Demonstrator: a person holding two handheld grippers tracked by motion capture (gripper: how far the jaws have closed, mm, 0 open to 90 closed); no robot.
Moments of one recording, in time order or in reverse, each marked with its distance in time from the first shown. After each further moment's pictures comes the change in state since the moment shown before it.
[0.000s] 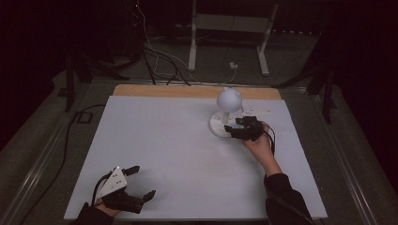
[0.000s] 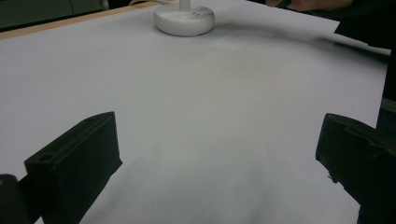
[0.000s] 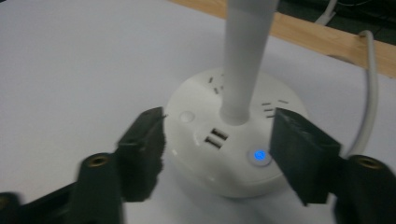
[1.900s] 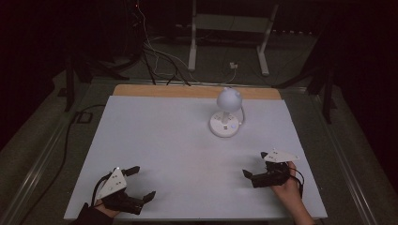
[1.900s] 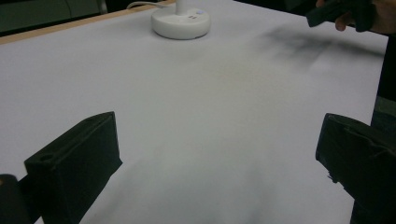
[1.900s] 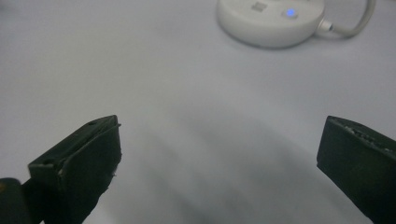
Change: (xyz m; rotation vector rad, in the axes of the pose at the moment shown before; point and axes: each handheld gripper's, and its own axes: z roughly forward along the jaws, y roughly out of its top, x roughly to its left) left arm -0.002 0.002 -0.002 -0.006 -0.008 0.009; right arm 0.040 -0.100 -0.106 0.029 0.016 -0.062
